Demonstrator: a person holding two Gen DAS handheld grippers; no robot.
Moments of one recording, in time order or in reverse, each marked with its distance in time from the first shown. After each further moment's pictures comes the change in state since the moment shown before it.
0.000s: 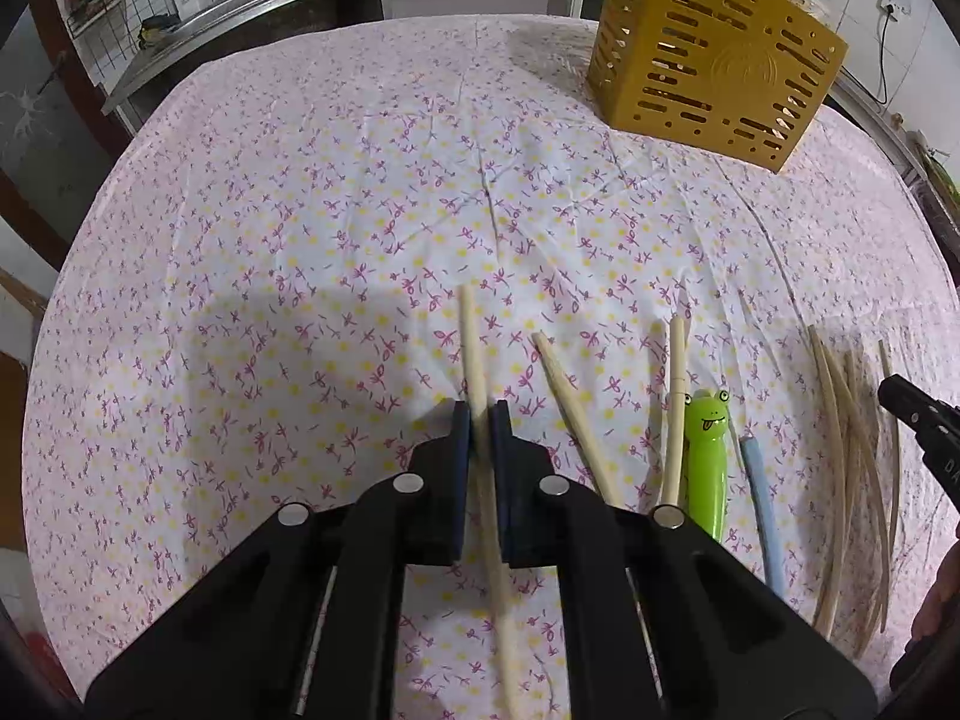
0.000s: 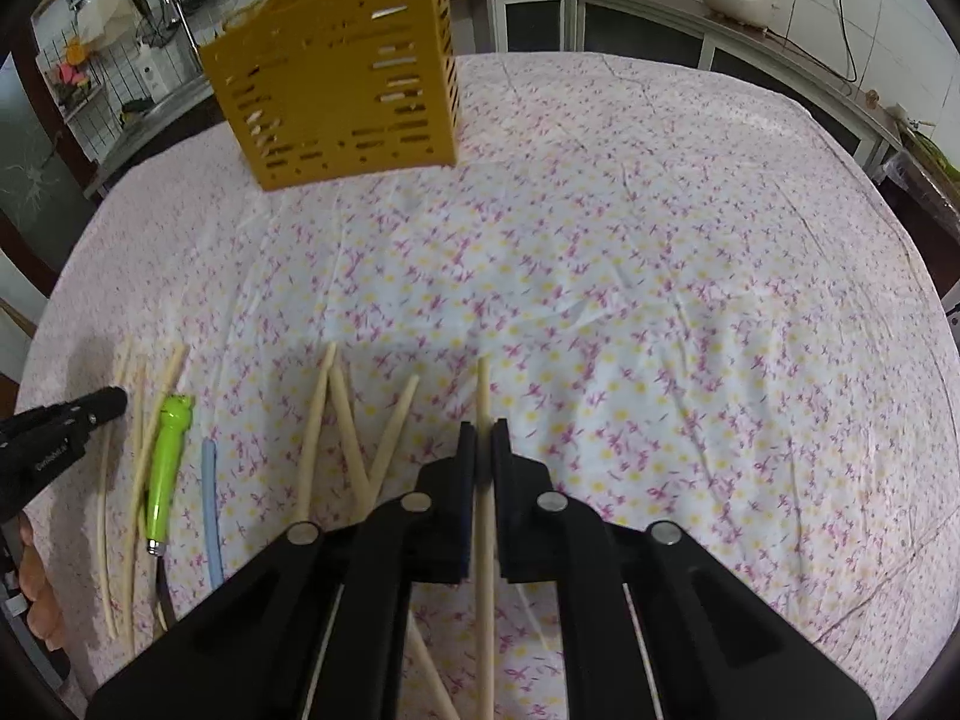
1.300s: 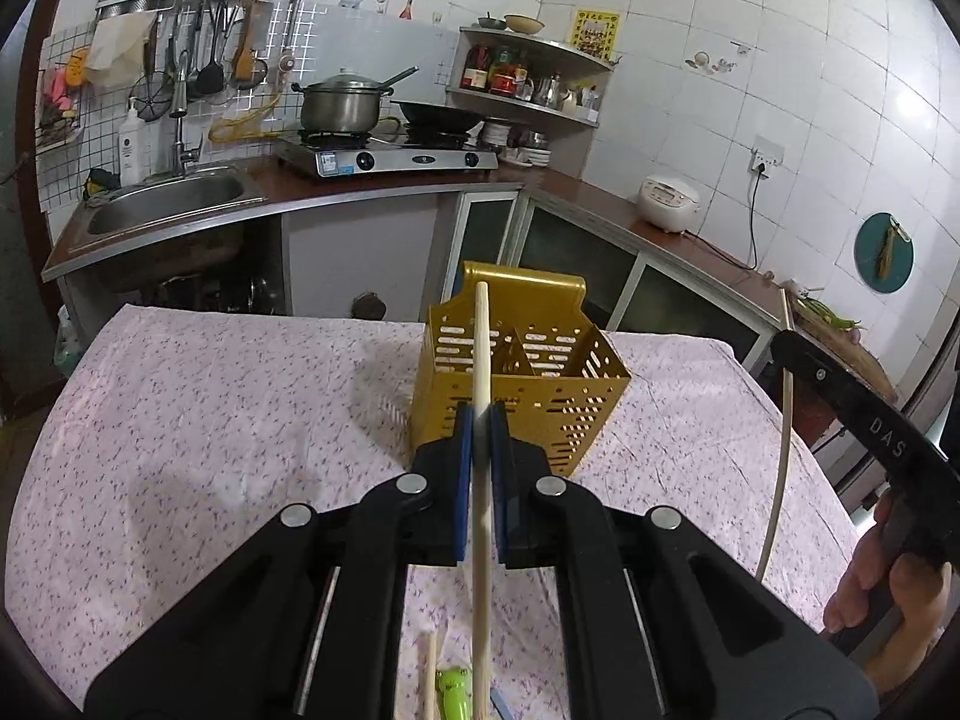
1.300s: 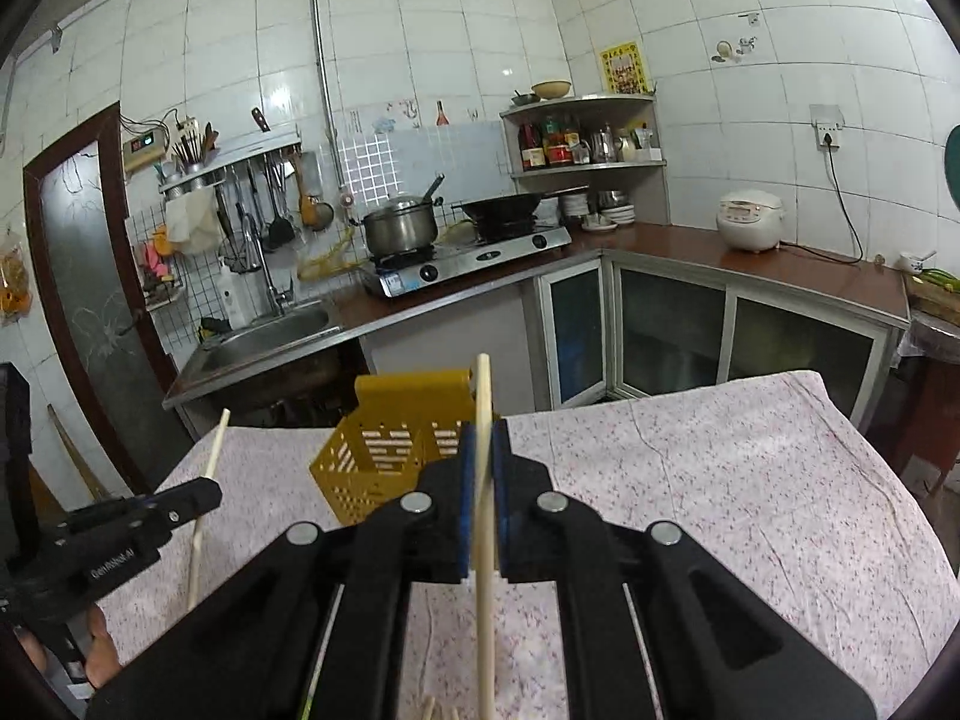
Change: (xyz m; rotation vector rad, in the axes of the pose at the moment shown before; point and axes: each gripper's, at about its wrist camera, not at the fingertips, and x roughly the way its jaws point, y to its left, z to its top) left arm -0.134 -0.050 0.080 0.024 -0.528 -0.279; right arm -0.128 -0.002 0.111 0.001 -0.634 0.155
